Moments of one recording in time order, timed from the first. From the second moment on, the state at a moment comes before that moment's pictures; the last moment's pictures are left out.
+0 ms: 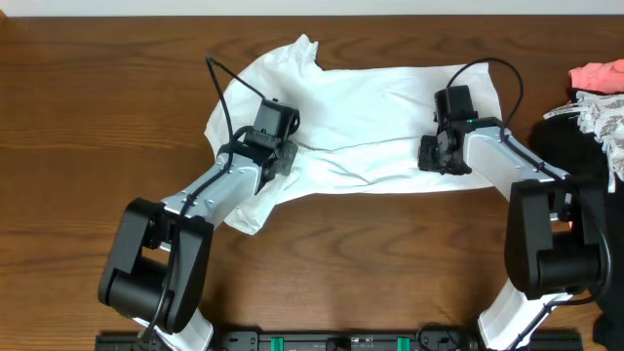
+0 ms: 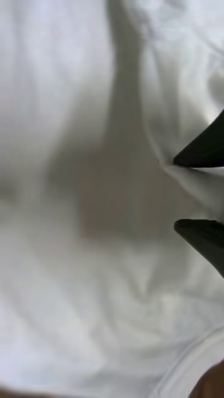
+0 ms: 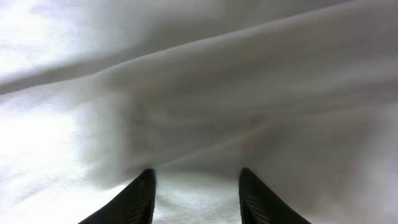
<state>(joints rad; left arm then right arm) -0.38 1.79 1.02 -0.24 -0.18 0.03 0.13 1.91 1.14 -0.57 0.06 0.30</state>
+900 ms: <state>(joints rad) -0.31 1.78 1.33 -0.89 -0.14 -0.33 0.09 1.91 1.14 -0.55 0.05 0.19</state>
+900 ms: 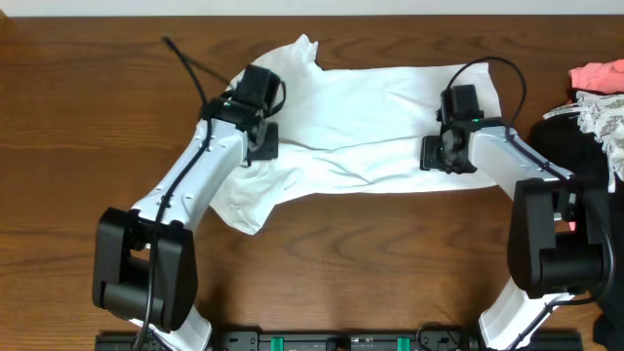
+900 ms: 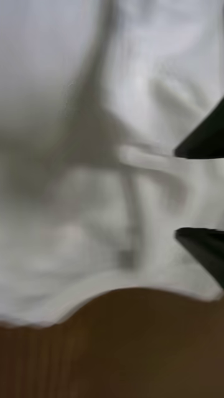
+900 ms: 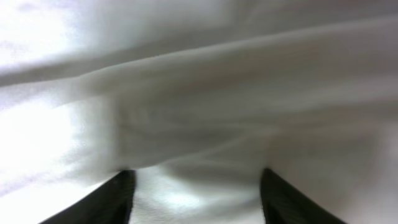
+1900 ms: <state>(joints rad) -0.25 1.80 1.02 -0.77 0.00 -0.43 -0.06 1.90 1.14 -0.71 0.03 0.12</state>
